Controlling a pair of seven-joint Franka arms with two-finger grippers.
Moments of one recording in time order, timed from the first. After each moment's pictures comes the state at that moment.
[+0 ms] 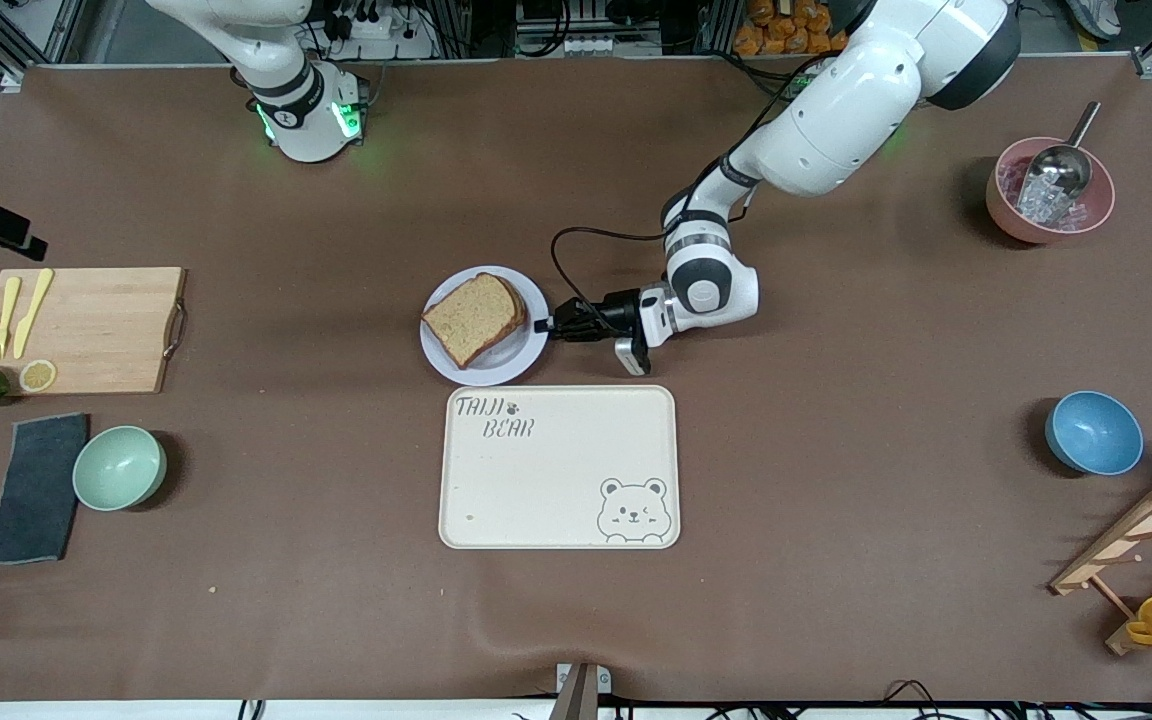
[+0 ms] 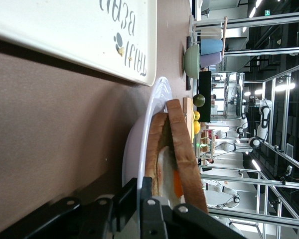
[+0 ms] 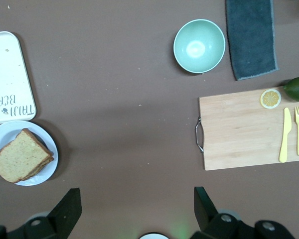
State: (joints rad) left arm -0.38 0.85 -0.39 -1.87 -2.08 2.33 1.35; right arm -0.11 0.01 -0.02 -1.54 0.04 1.45 -0.01
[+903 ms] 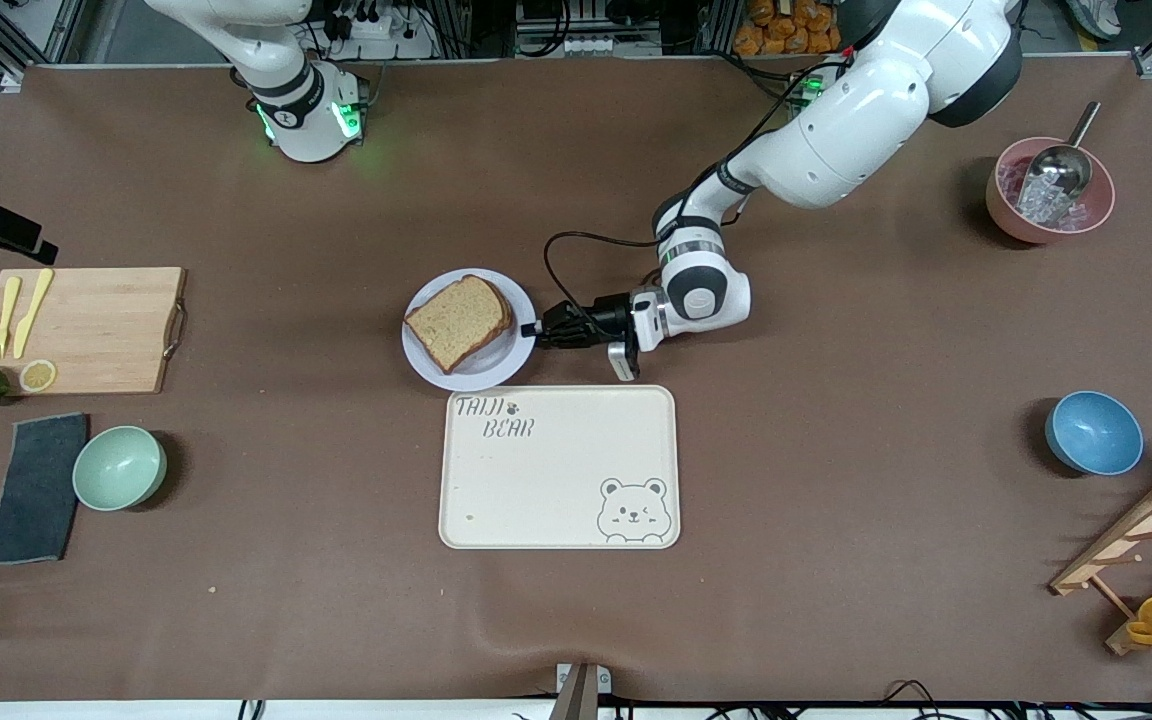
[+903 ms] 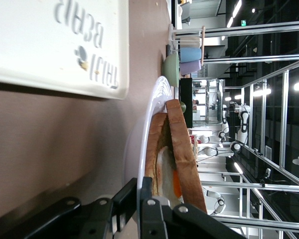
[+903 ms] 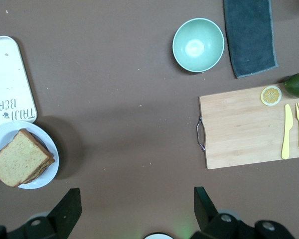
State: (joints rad) left arm -0.31 0.90 -0.49 -1.81 -2.09 2.33 1.40; right arm -0.11 0.01 -0.03 -1.54 0.04 1.45 0.01
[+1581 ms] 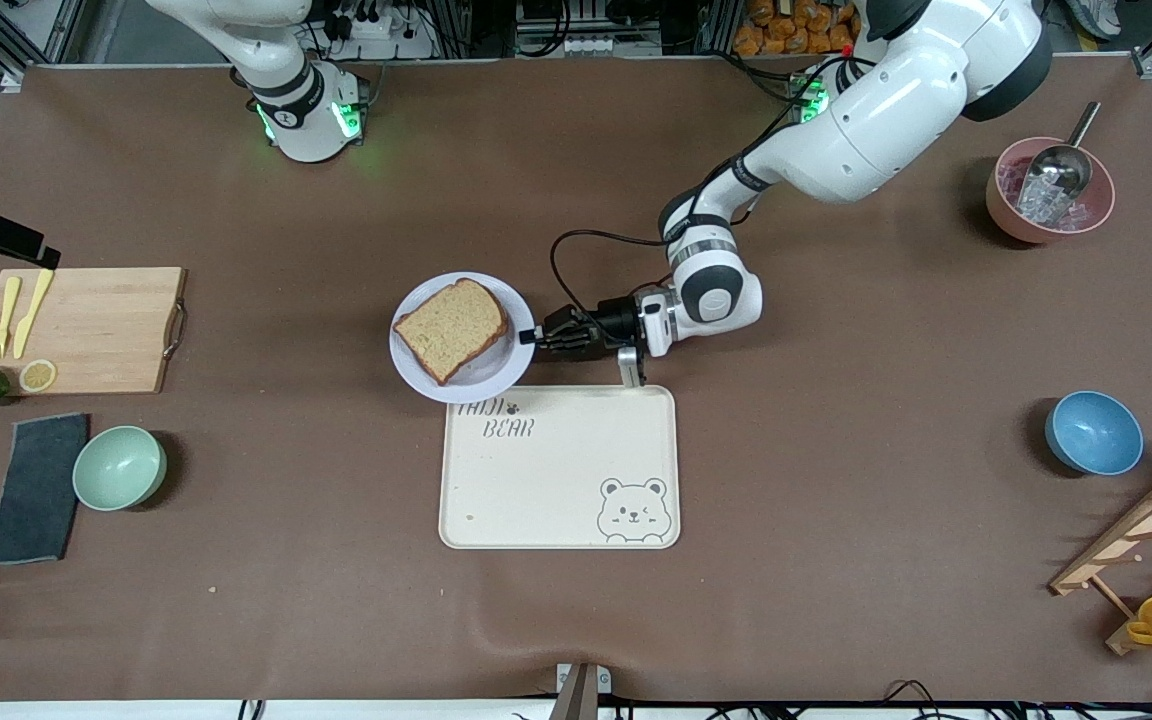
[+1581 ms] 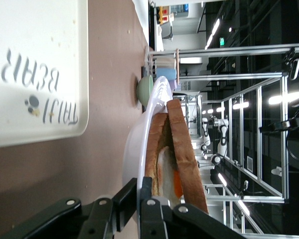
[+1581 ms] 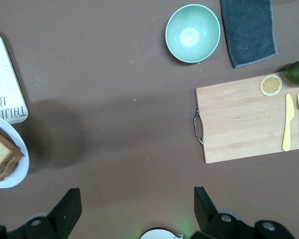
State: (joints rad) left arm -0.18 0.86 -0.58 -1.82 -2.09 2.33 1.40; right arm -0.13 0.02 -0.03 -1.57 0.04 1.45 0.01
